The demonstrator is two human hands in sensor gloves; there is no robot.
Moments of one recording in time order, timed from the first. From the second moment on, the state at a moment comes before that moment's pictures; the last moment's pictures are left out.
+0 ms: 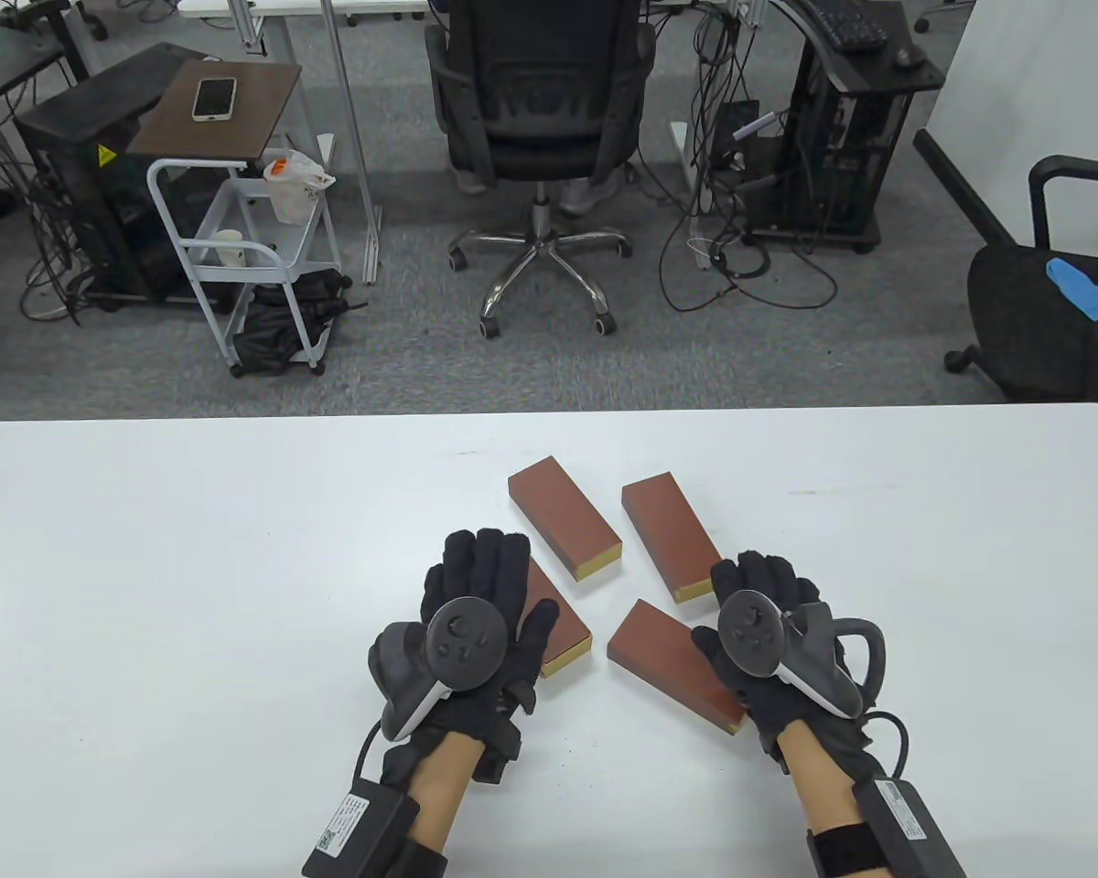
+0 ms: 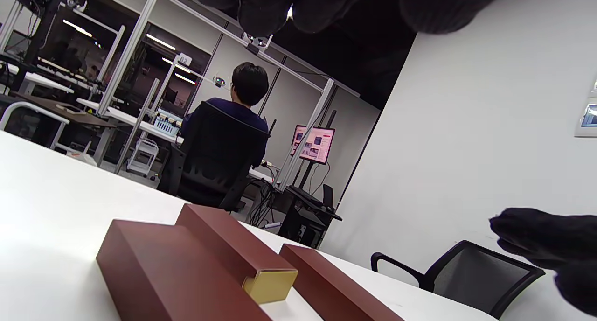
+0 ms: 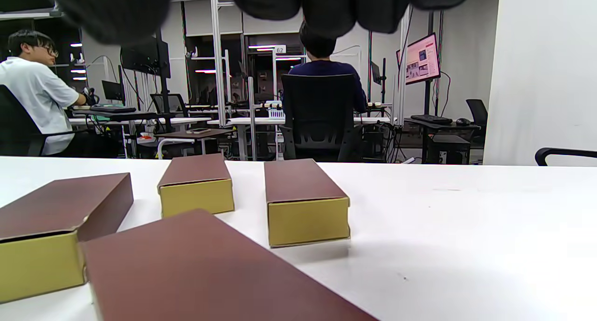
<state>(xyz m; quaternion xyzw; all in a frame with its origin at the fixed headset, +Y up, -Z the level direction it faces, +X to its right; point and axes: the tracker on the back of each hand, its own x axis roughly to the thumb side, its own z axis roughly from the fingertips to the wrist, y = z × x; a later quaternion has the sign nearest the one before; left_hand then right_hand) -0.114 -0.654 -0.320 0.10 -0.08 0.22 0.97 0.176 -0.665 -0.330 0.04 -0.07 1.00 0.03</state>
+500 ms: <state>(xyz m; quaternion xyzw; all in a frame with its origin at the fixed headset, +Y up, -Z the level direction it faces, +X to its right) -0.101 -0.643 -0.323 0.07 -0.09 0.18 0.98 0.160 -0.660 -0.327 0.02 -0.06 1.00 0.02</state>
